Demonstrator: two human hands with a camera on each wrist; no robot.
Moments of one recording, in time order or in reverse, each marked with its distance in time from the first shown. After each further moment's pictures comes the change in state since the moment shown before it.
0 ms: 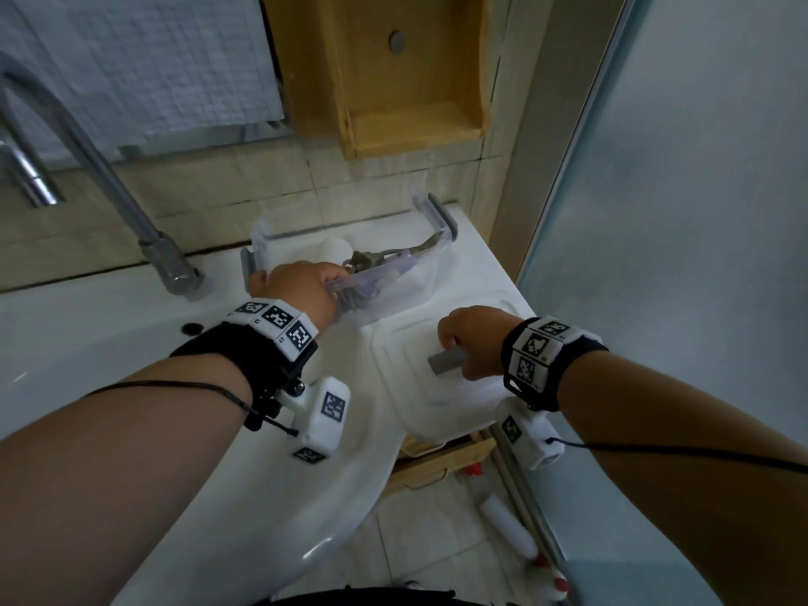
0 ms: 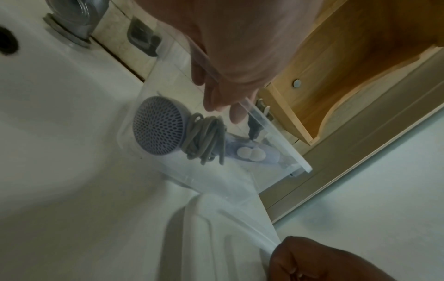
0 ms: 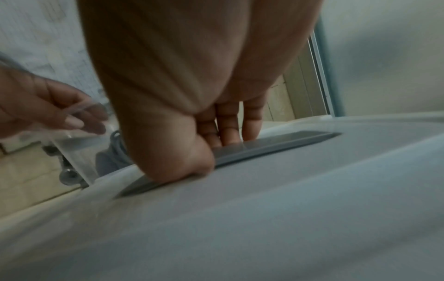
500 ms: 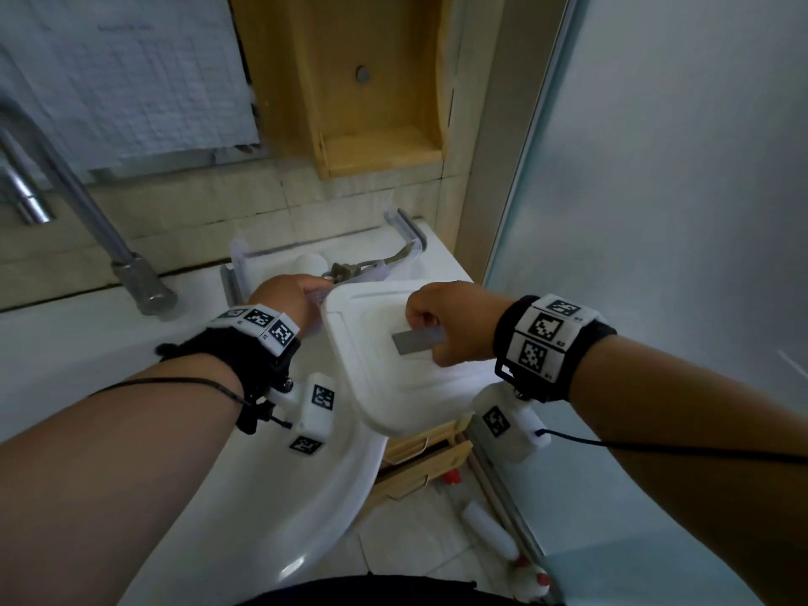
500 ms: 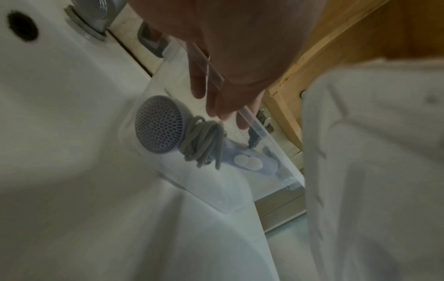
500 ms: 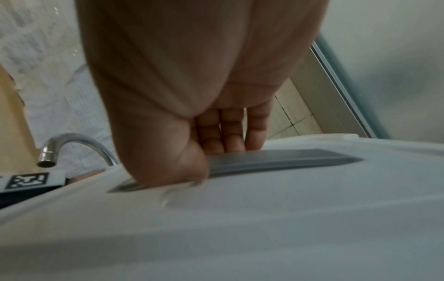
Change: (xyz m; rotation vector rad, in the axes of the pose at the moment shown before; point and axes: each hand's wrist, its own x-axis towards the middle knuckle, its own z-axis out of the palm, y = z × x) left_hand -0.014 0.002 -0.013 -0.353 -0.138 0.074; right_hand -0.054 -0.034 -0.043 0.131 0.217 -0.049
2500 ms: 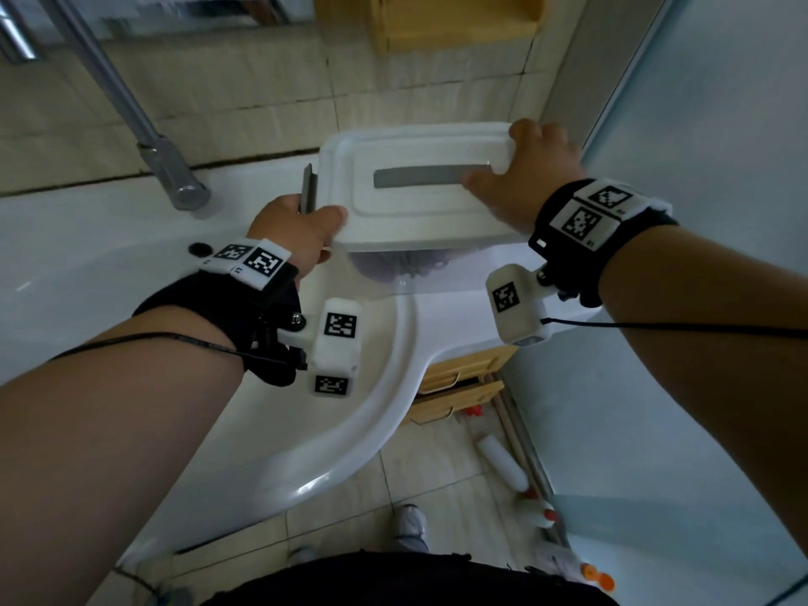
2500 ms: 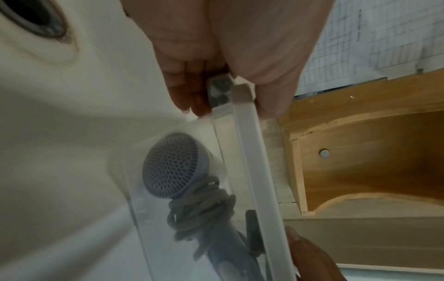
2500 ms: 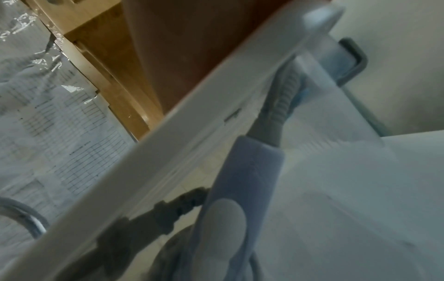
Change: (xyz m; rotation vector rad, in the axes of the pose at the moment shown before) left_hand -0.016 -0.029 0.013 -0.707 0.228 -0.331; right_hand 0.063 0.026 -0.001 0.134 0.408 0.520
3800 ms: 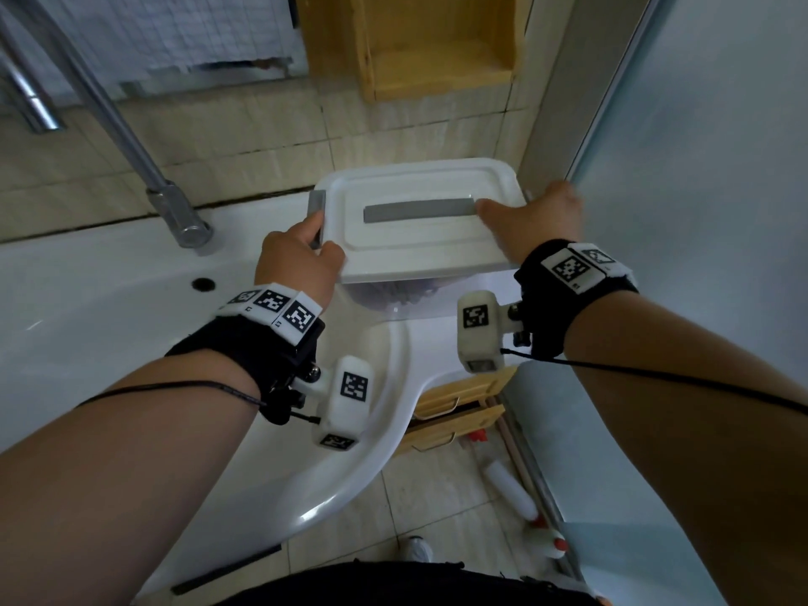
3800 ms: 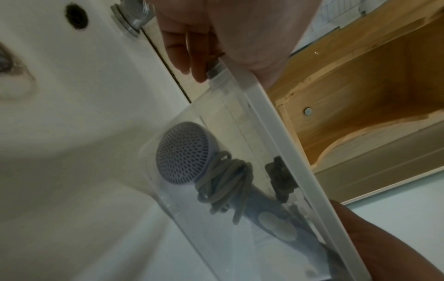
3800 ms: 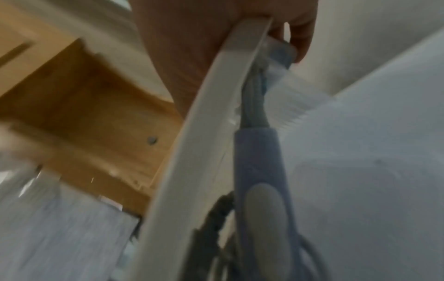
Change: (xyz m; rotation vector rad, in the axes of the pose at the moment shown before) left_hand 0.003 -0.002 0.010 0.502 0.111 0.293; right_hand -0.004 0.013 0.010 0.485 0.173 0.385
